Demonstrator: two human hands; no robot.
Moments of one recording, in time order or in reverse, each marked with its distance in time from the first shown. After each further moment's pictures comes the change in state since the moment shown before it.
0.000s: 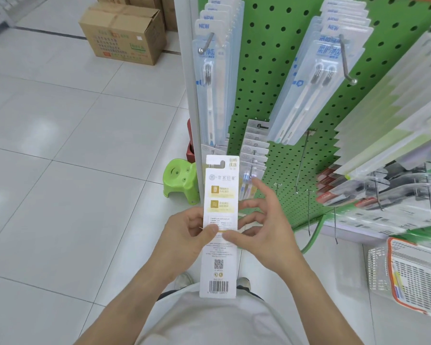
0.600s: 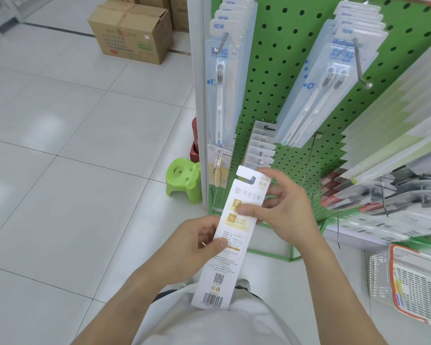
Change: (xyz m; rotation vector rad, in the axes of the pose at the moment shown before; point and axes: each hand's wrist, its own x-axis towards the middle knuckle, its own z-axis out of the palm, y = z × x) left_hand -0.007 -0.002 -0.008 0.159 -0.221 0.053; right_hand 0.035 -0.025 -0.023 0.005 0.001 0.002
